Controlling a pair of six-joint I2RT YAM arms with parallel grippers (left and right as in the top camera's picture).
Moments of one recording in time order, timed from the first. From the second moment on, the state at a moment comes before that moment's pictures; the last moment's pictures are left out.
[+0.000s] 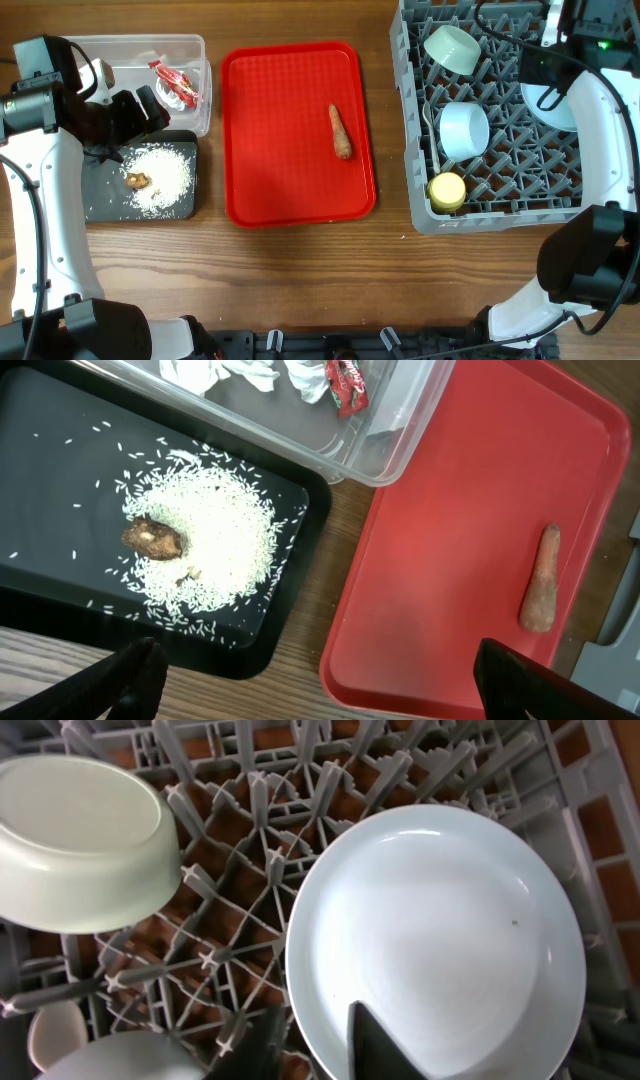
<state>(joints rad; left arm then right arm) 0.27 1.56 1.56 -1.21 0.21 -0.20 -0.18 1.83 1.69 -0.83 0.15 -0.07</state>
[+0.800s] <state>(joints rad) 0.27 1.56 1.56 -1.21 0.21 -0.20 -0.18 1.99 1.64 -0.82 0.12 0.07</state>
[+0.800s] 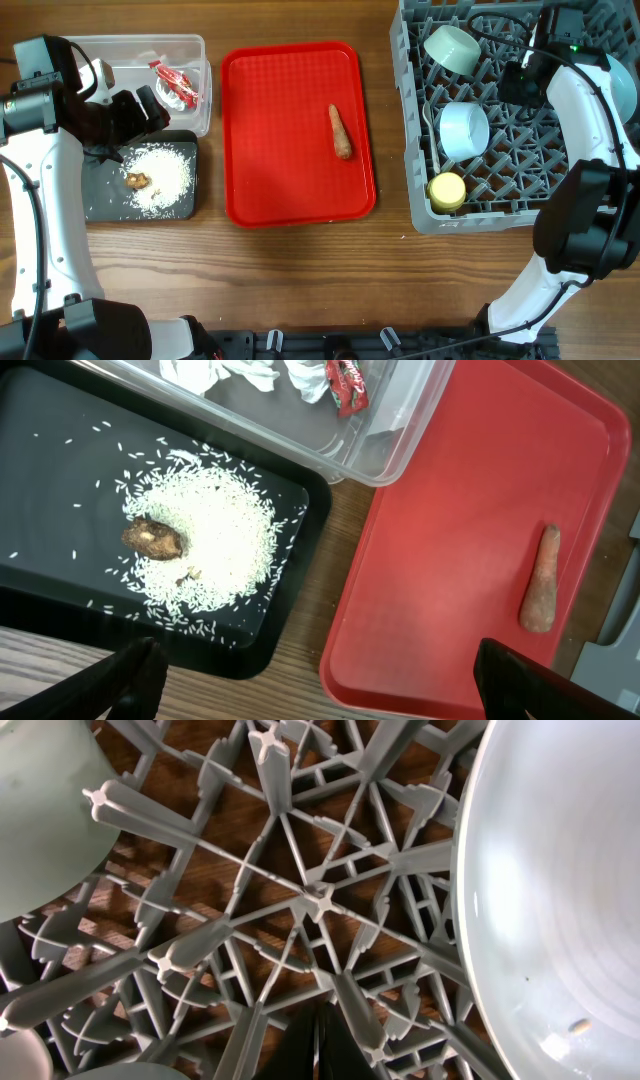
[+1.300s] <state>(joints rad) 0.27 1.56 1.56 -1.21 0.21 -0.20 -0.31 1.75 1.64 -0.84 0.02 0.23</state>
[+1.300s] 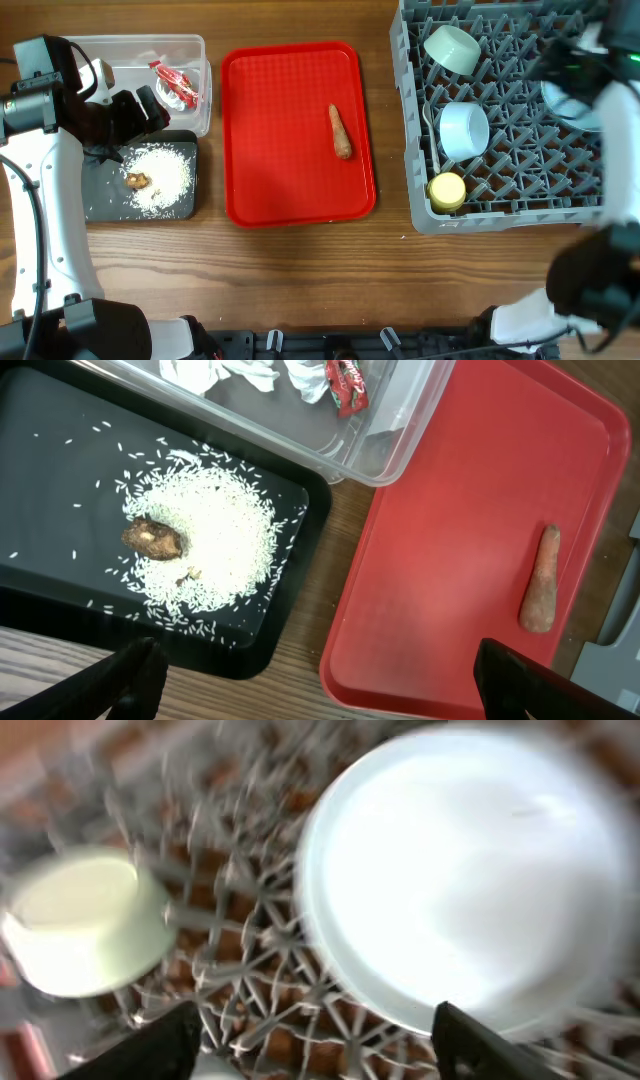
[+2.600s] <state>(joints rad) 0.27 1.56 1.56 -1.21 0.21 -0.20 -0.67 1.99 1.66 -0.94 -0.17 0.34</state>
